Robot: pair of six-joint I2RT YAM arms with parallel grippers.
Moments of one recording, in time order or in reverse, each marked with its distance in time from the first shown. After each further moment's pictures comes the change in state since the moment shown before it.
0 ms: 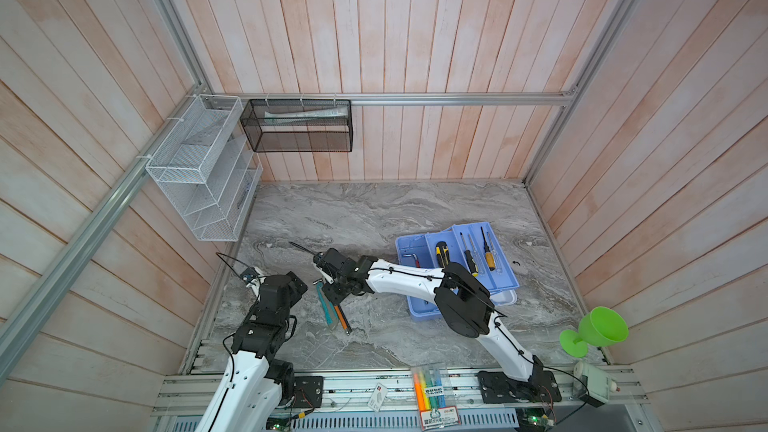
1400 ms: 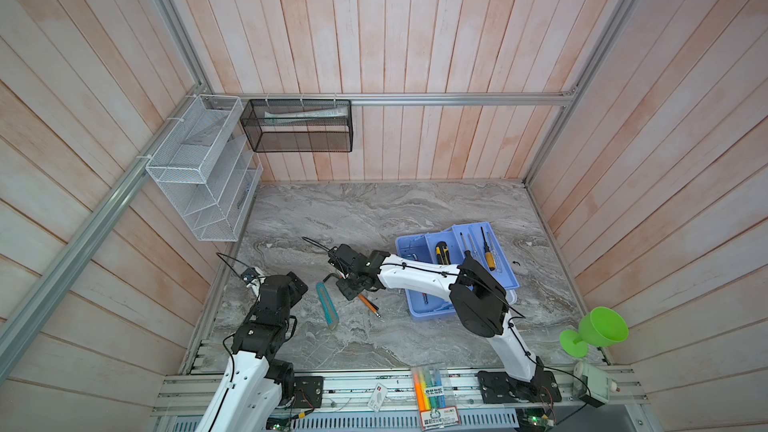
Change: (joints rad) left arm 0.003 -0.001 -0.002 0.000 0.011 0.001; right arm -0.045 -0.151 -0.142 -0.040 0.090 0.000
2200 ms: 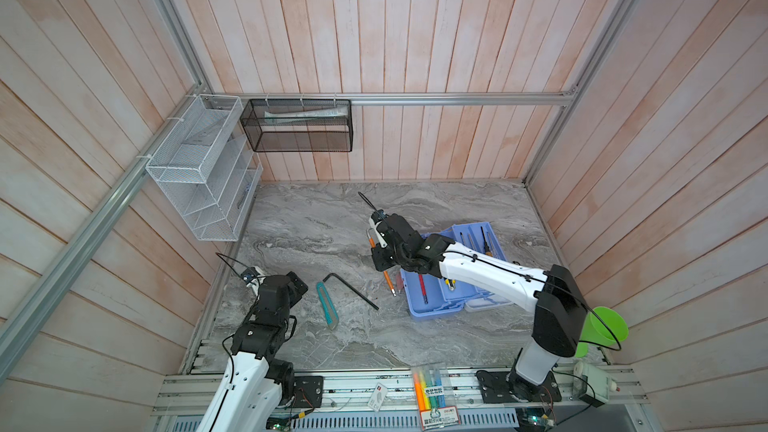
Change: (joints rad) left arm 0.003 -0.009 0.000 0.001 0.011 0.014; right arm -0.163 -0.508 -0.359 0.144 0.063 0.100
